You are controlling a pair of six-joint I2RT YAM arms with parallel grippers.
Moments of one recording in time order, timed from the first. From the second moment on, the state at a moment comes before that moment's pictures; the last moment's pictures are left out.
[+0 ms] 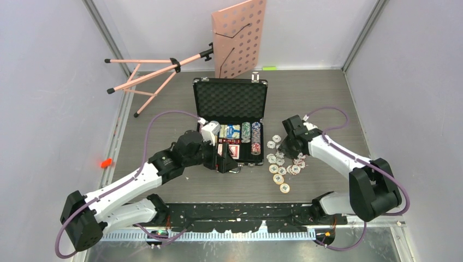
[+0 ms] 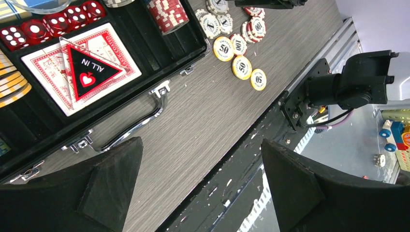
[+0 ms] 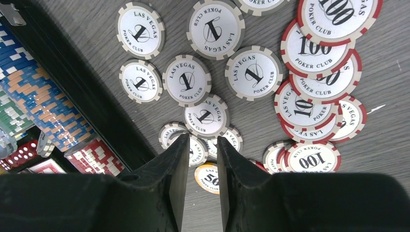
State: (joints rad) left arm -0.82 0.98 0.68 -0.24 0.22 -0.54; right arm 0.41 1.34 0.75 -0.56 0.16 1.03
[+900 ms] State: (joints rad) left arm -0.82 0.76 0.41 -0.20 -0.01 -0.44; right arm 0.41 1.47 0.87 -0.65 0.29 1.13
